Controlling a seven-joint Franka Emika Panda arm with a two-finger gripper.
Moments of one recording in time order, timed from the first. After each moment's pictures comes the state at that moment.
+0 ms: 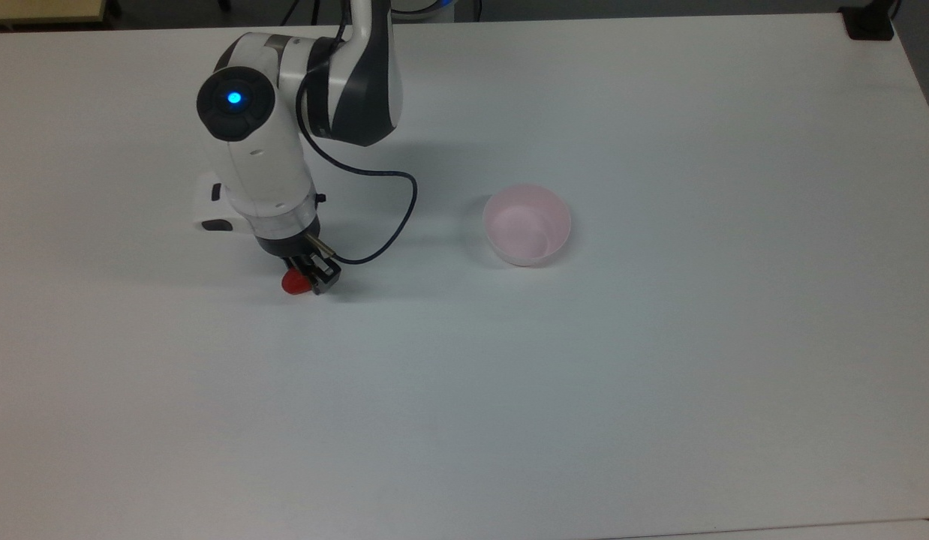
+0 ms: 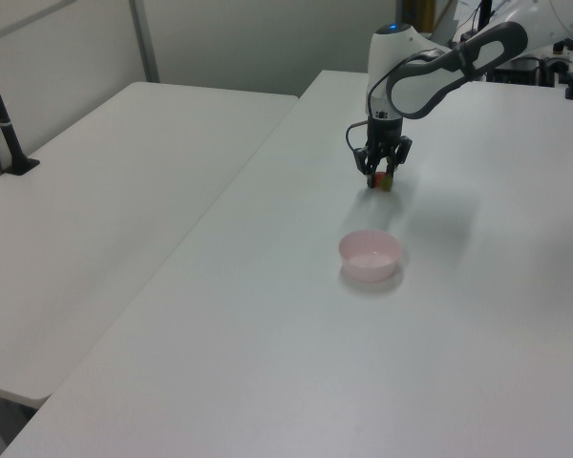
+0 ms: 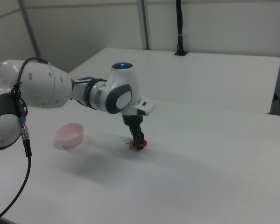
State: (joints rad) arm -0.16 0.53 0.04 -1.65 -0.04 2.24 0.60
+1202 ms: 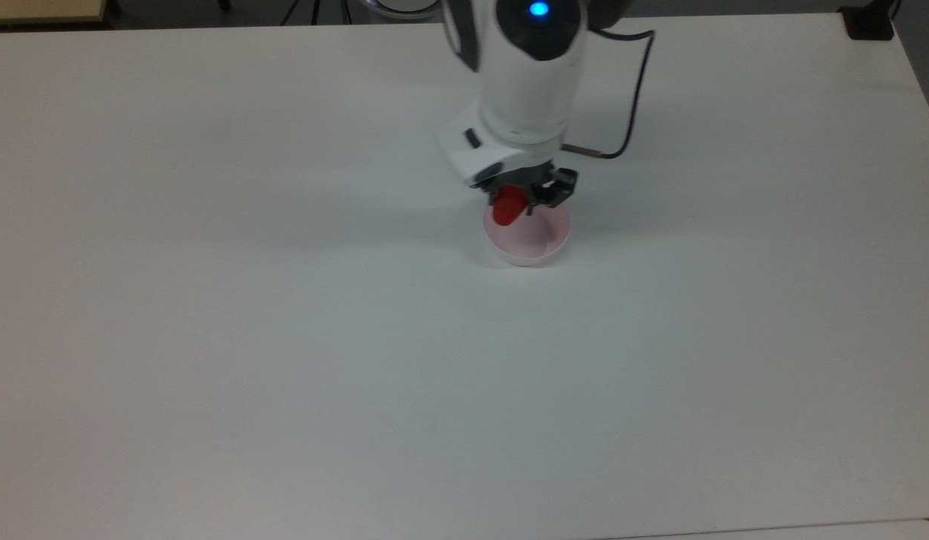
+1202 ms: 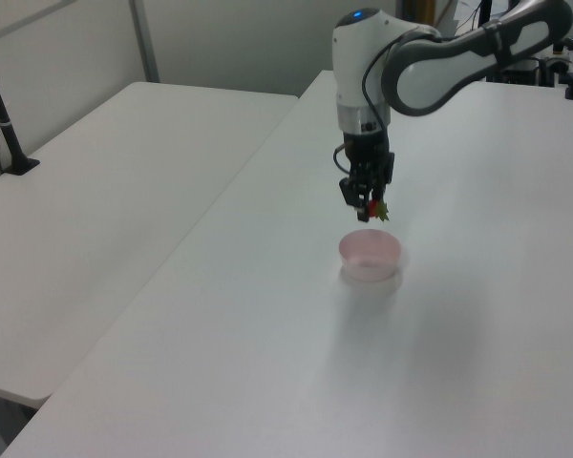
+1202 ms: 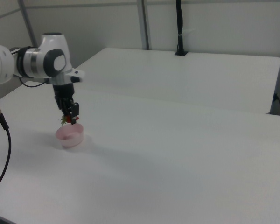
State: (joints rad) arm 0.12 0.39 0.19 -1.60 -0.05 1.91 0.56
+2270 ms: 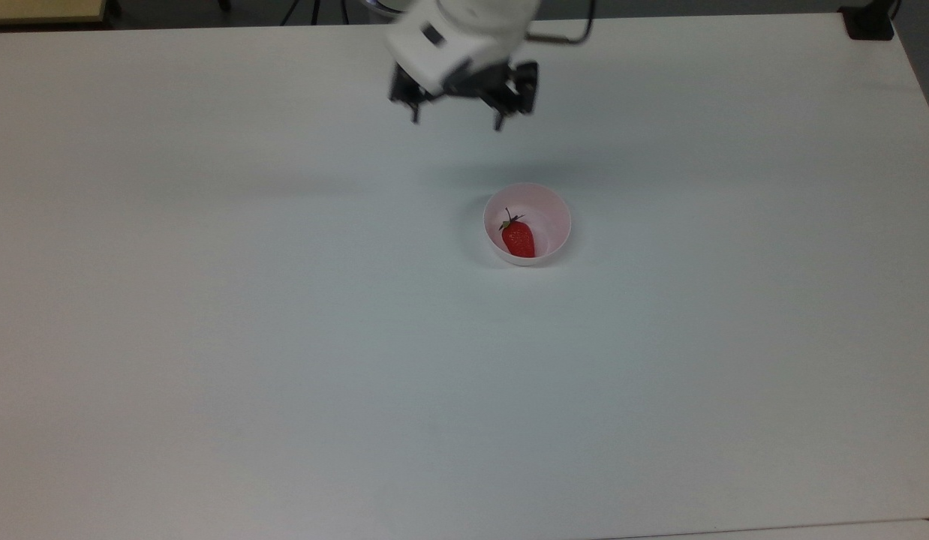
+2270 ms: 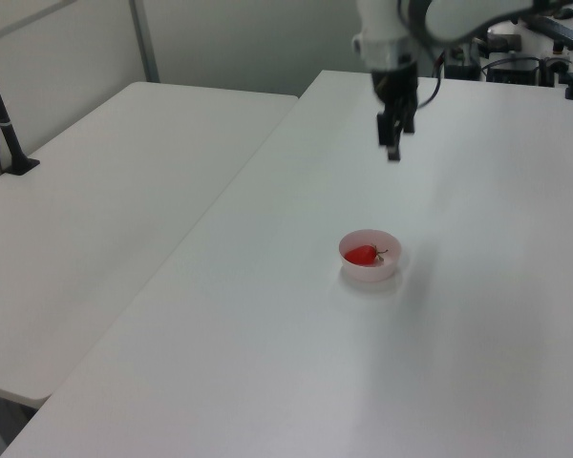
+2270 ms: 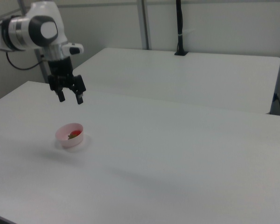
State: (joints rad) arm 0.14 0.20 0.07 -1.56 -0.11 1.63 0.24
